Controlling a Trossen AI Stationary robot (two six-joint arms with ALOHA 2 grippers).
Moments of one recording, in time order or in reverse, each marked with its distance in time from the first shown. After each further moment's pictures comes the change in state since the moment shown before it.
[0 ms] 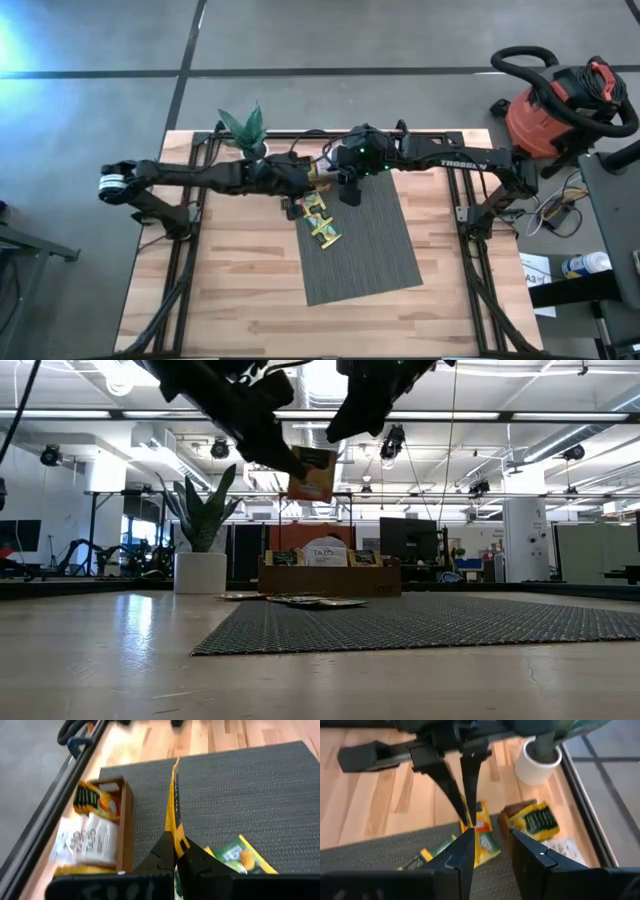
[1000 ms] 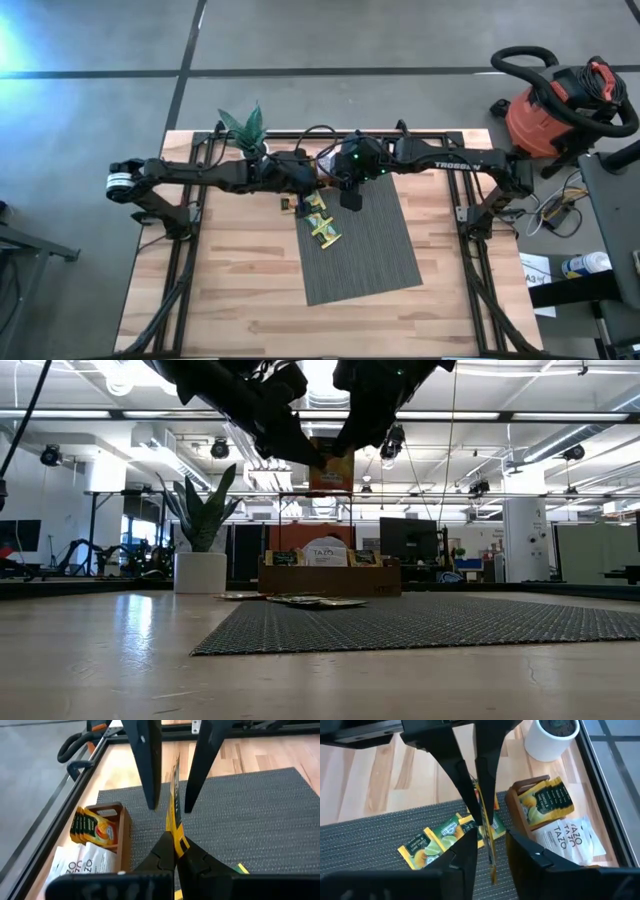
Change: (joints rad) left arm 0.004 0.061 0.049 0.098 0.031 0.002; right arm 0.009 0.034 -0.002 -0.072 0.002 -0.005
